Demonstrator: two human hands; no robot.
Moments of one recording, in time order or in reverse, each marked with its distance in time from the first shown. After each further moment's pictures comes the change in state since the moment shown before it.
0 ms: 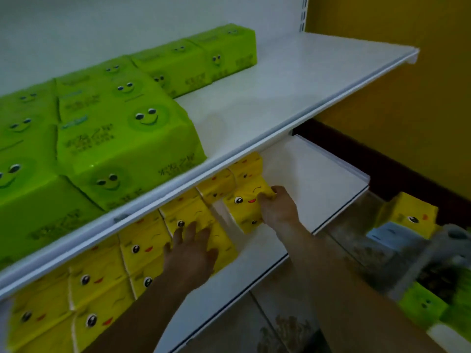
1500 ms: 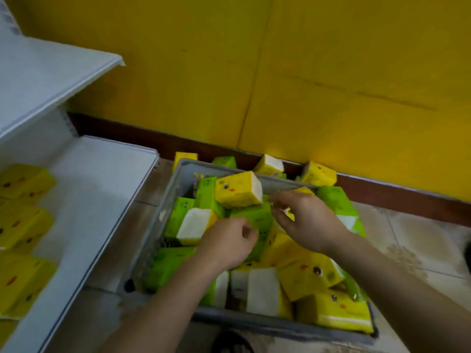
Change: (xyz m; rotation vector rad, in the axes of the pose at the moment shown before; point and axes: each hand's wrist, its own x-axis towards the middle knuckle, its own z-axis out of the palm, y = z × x) left_hand -0.249 0.296 -0.030 -0.387 -0.254 1.016; right_hand -0.374 0.085 -0.332 -0.750 0.431 -0.098
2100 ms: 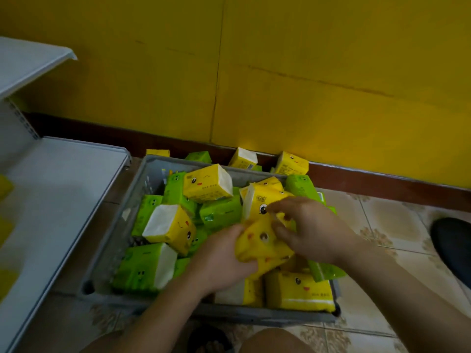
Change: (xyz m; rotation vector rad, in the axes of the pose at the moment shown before) left_hand -0.024 0.034 0.050 -0.163 -0.152 0.121; right_hand -0.064 0.038 -0.044 -0.126 -0.086 0.005
